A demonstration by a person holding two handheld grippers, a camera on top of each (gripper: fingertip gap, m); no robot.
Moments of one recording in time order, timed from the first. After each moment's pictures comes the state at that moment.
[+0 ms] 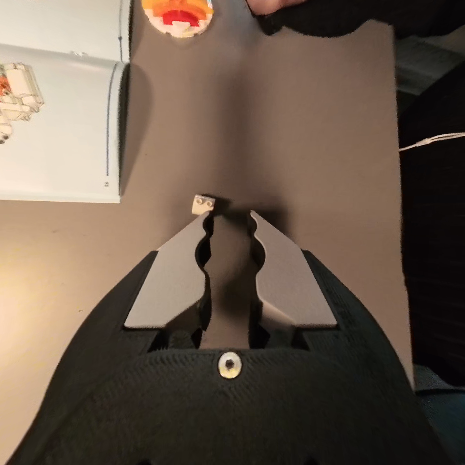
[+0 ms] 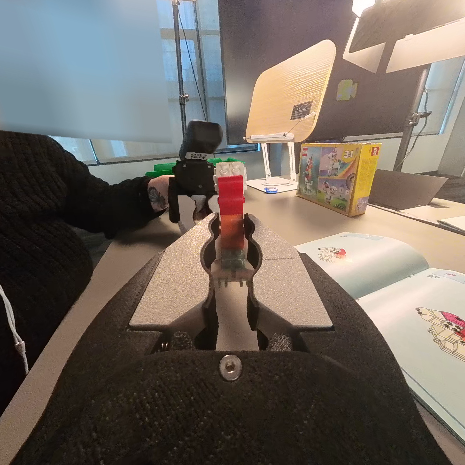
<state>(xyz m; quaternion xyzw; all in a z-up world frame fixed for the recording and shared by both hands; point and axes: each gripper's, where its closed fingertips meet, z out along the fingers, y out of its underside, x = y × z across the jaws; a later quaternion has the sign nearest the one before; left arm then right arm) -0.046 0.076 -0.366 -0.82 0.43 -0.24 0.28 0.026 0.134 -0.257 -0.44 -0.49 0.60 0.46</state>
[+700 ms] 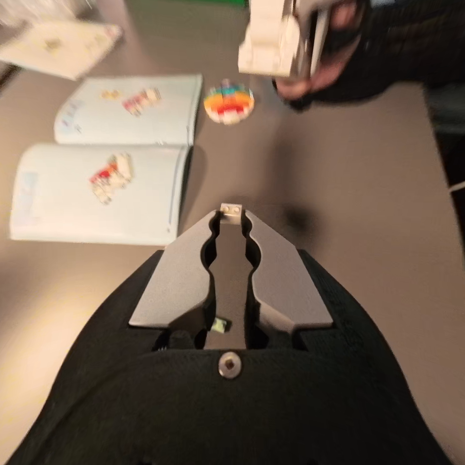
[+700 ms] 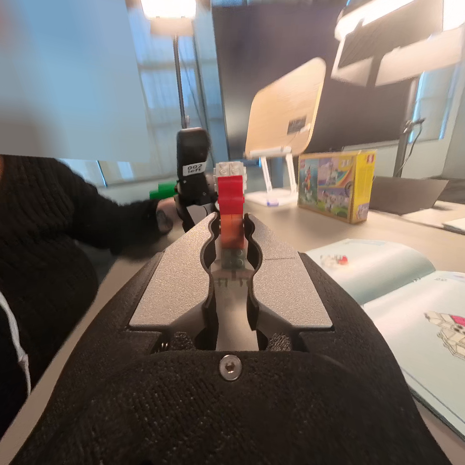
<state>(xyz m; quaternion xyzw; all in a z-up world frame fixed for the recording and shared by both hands) -0.043 0.118 -0.338 -0.78 0.41 -0.20 0.43 0.027 0.140 -0.245 -0.43 -0.45 0.63 0.46</state>
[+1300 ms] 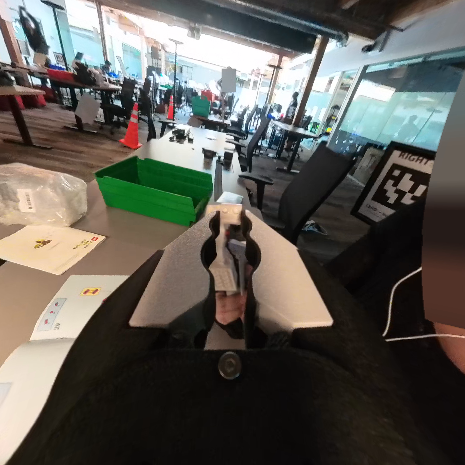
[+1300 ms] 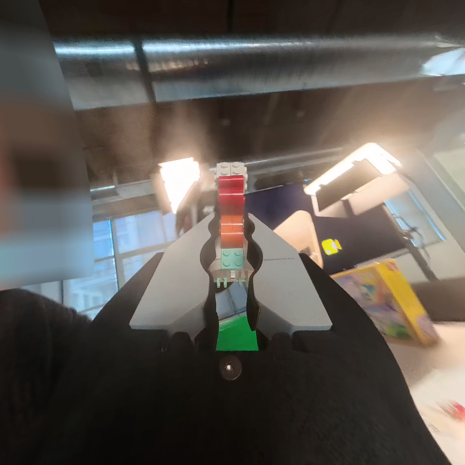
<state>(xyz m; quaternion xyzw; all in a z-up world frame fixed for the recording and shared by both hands) 0.019 0.136 -0.106 -0.63 0.34 -0.44 0.54 0.025 0.145 -0.145 -0.30 -0.17 0.78 0.52</state>
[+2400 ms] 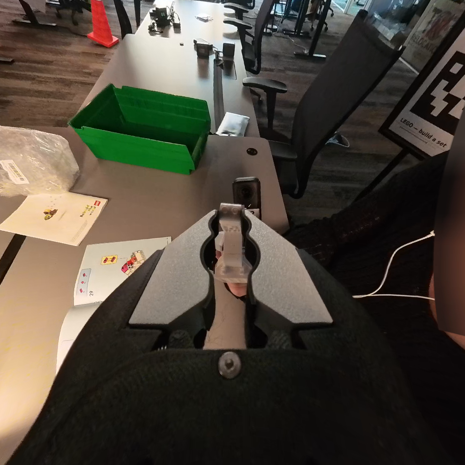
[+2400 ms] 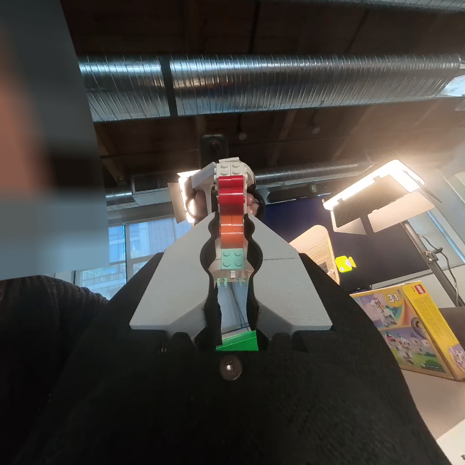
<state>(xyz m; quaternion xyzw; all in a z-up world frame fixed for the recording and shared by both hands) 0.050 0.136 -0.107 -0.72 0.45 -0.33 0.42 0.035 0.127 -0.135 -0.26 -0.16 0.79 0.53</state>
